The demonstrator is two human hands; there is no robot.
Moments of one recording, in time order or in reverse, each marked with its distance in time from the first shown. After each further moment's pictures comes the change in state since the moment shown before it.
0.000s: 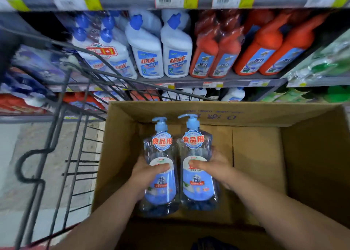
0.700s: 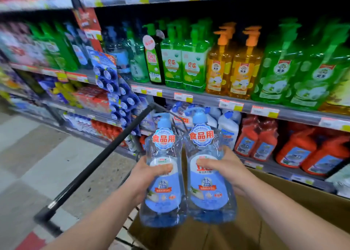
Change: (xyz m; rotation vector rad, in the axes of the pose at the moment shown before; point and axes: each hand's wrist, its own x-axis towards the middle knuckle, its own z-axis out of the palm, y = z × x) left_hand -0.217 0.080 -0.069 -0.402 0.172 0.439; right_hand -0.160 -0.181 0.018 -0.058 -0.254 -0.510
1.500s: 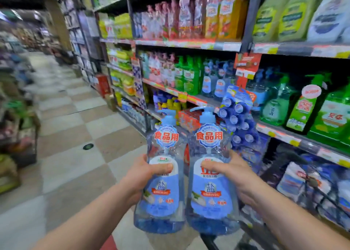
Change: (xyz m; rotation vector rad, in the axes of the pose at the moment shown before) left_hand -0.114 0.065 -0.399 -0.167 0.331 0.282; right_hand -0.013 -0.092 0.419 -0.005 -0.463 -0.236
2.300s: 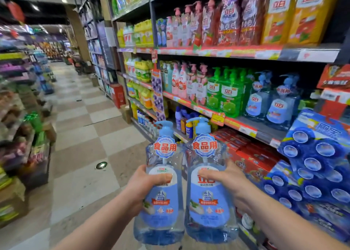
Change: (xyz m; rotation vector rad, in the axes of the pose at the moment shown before) left_hand 0.236 0.069 -0.172 0.001 0.186 -0.035; right_hand 0.289 -0.003 0.155 0.083 -0.071 0.063
